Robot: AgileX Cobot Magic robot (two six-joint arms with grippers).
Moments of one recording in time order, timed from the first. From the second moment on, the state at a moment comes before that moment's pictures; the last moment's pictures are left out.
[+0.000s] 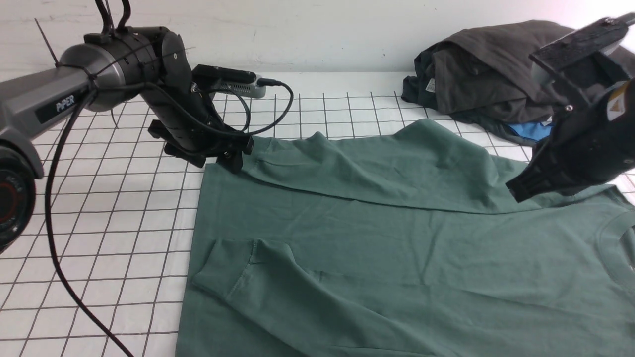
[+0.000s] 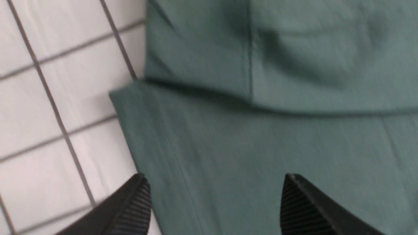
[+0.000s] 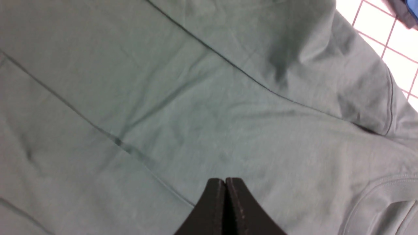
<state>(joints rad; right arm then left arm) 0.37 1.41 -1.22 -0.08 1.03 -0.14 -0.18 2.19 -1.81 -0.17 0.88 0.12</state>
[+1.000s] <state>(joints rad) 0.37 1.47 -1.22 -0.09 1.04 -0.14 -0.16 2.32 -2.07 -0.30 1.01 0.17</state>
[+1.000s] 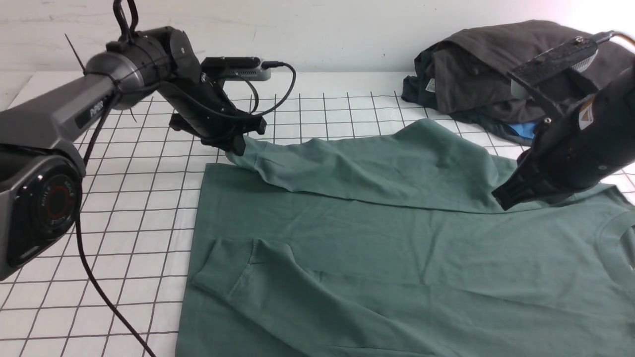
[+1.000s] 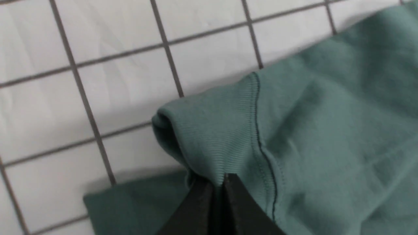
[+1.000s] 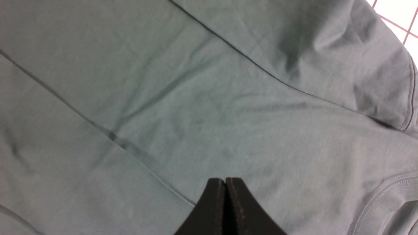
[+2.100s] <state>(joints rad) 0.50 1.34 -1.22 0.01 1.24 -0.17 -0.36 1.47 -0.76 -0.30 0.74 0.21</state>
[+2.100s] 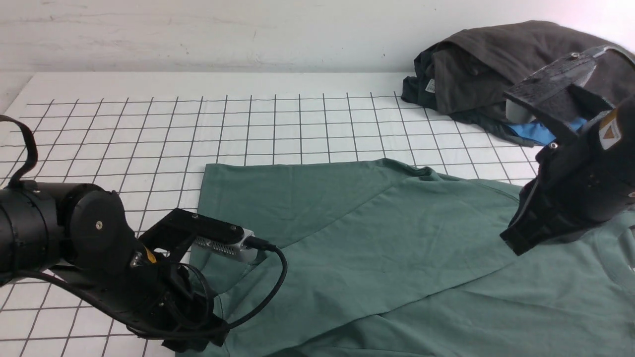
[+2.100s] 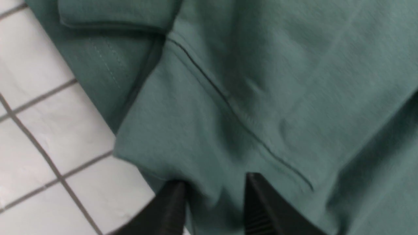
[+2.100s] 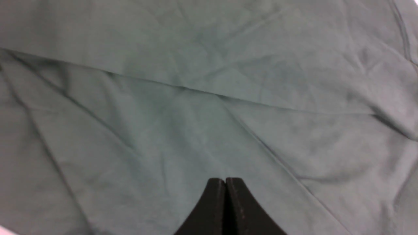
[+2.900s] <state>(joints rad) 0.59 1.02 -1.00 0.09 1.26 -0.18 -0.93 1.37 -0.51 -0.10 0.84 0.32</state>
